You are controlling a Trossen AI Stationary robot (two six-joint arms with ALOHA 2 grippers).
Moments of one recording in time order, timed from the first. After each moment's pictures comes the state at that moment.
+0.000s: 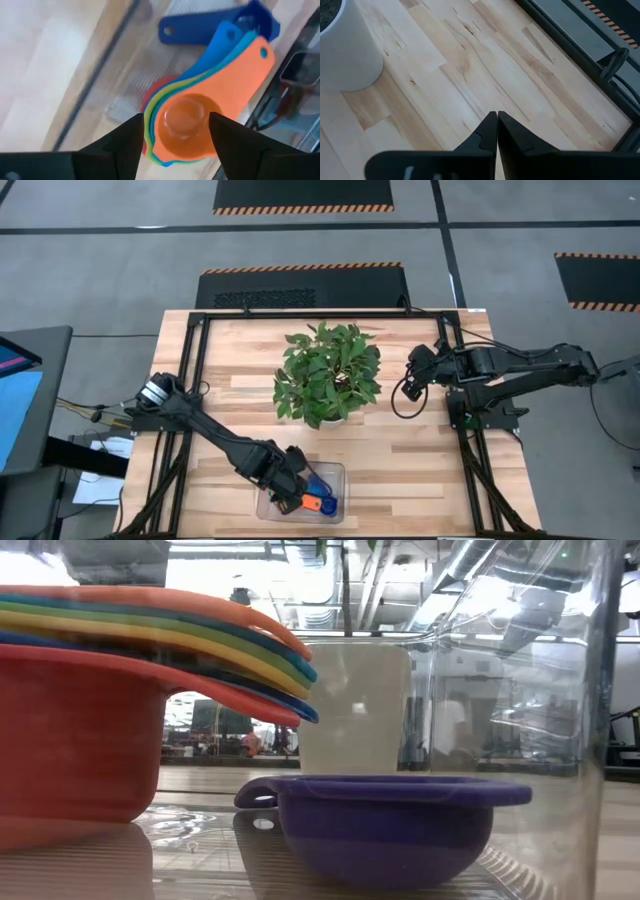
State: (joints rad) left arm -0.56 1.90 1.57 -0.98 -0.04 -1.07; right arm 0.03 0.91 0.83 -0.94 0.55 0.51
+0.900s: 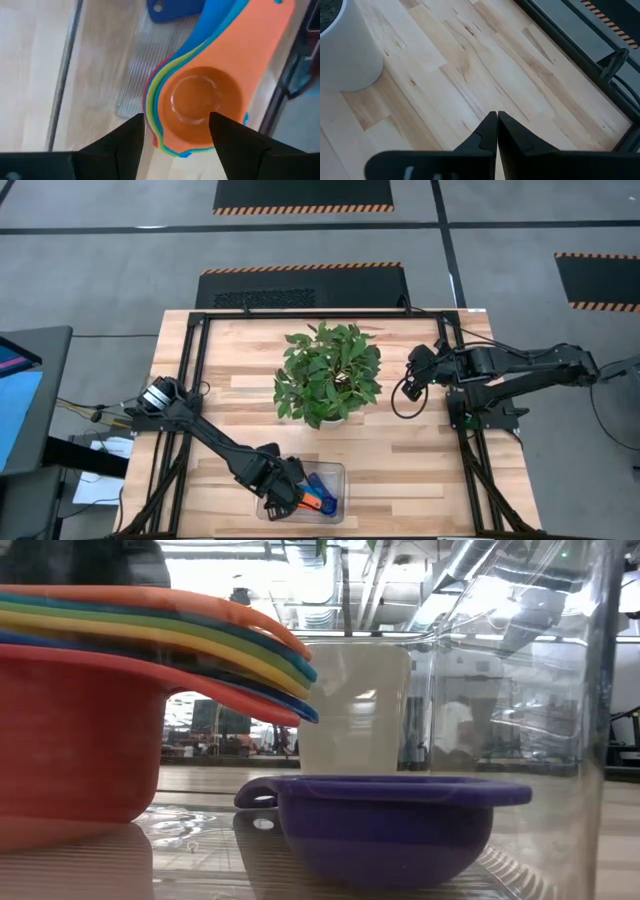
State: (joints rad) left arm -0.60 1.93 1.56 -1.01 -0.04 -0.87; right arm 0.03 0.91 0.83 -0.94 0.55 0.51
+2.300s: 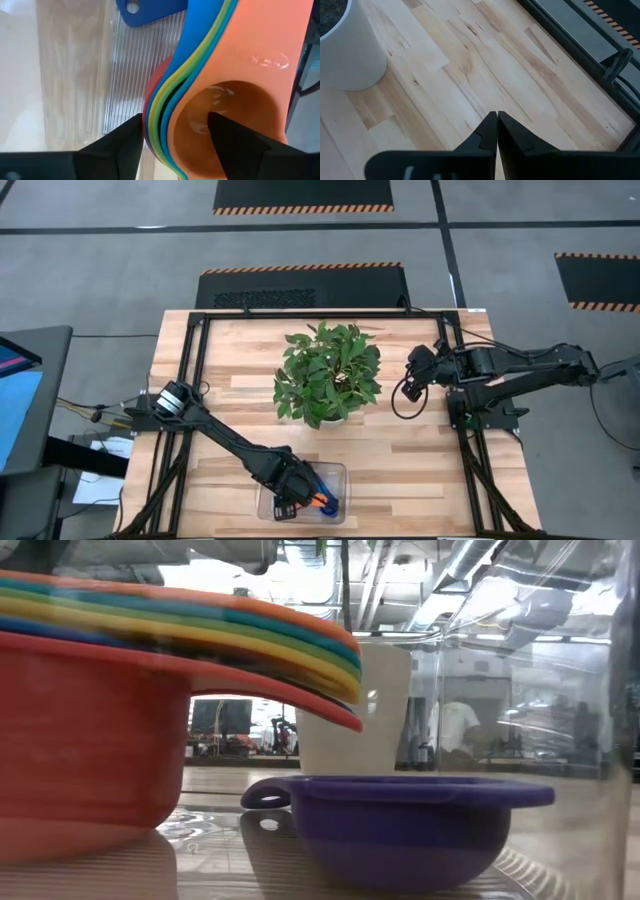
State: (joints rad) left arm -0.55 2.03 1.56 -0.92 0.07 -0.69; right arm 0.03 0.91 0.84 -0.93 0.54 0.51
